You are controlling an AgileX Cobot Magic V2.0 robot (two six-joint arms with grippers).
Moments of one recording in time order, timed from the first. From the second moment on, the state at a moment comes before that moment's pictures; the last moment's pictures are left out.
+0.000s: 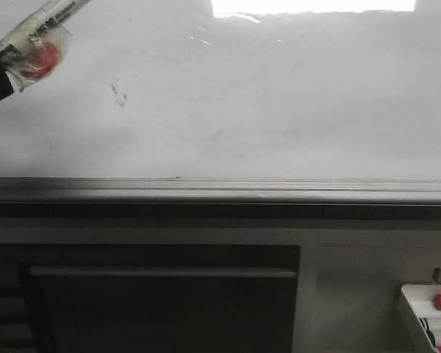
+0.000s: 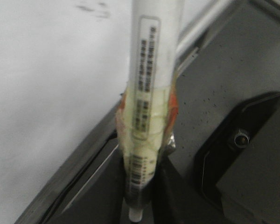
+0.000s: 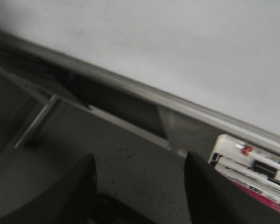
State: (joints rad) left arm -0.55 1.22 -1.07 -0.07 1.02 0.47; right arm 0.07 0.75 -0.73 0.57 0.94 -0.54
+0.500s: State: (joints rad) left arm -0.91 1.22 -1.09 -0.07 1.01 0.56; right arm 0.40 1.08 -0.93 0.69 1.01 -1.06
